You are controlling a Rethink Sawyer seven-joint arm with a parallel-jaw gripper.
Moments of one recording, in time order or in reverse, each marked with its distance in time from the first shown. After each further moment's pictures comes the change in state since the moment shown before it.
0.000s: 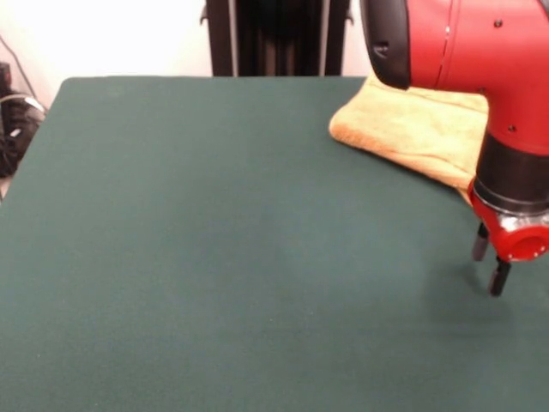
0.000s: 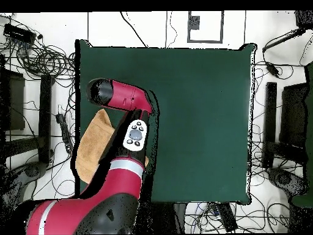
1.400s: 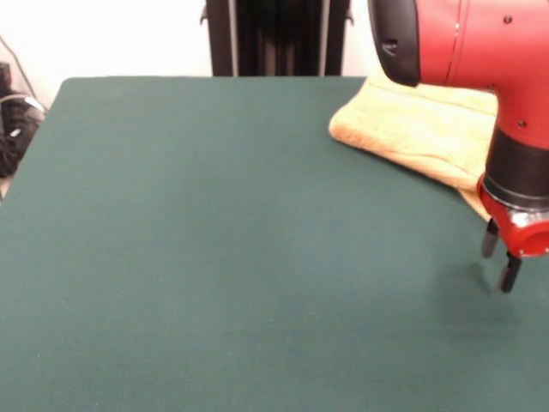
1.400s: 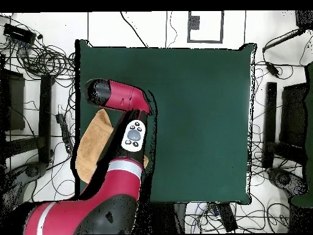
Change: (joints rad) arm 0.005 -0.017 0.011 0.007 -0.007 0.002 0.000
